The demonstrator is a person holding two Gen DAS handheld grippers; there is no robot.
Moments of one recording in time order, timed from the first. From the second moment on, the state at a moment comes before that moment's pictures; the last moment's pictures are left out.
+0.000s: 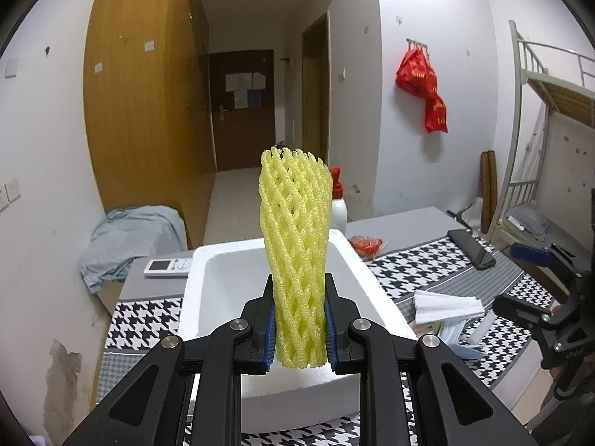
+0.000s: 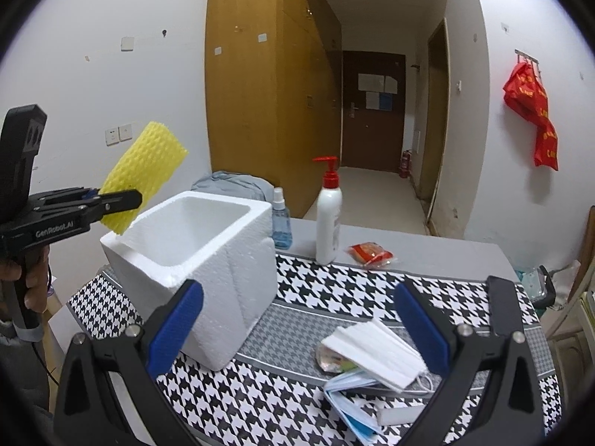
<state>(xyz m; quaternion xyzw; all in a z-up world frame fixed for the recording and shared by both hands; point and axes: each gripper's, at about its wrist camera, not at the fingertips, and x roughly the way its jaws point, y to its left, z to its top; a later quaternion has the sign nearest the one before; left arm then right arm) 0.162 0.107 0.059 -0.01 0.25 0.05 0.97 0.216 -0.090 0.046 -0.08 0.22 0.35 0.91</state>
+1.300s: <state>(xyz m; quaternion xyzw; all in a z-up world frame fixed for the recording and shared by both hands) 0.128 0.079 0.068 -0.01 0.16 0.07 0.99 0.217 -0.140 0.039 -0.04 0.22 0.31 0.92</state>
